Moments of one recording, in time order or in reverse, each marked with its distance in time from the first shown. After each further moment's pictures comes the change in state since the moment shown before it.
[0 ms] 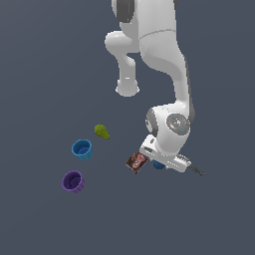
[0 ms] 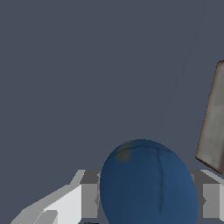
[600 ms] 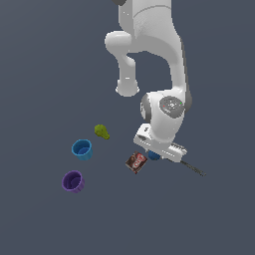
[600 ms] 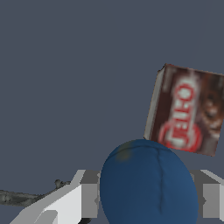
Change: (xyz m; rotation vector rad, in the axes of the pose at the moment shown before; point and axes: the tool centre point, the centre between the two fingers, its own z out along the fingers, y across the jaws) arm -0.008 0.034 -0.045 0.000 0.000 0.000
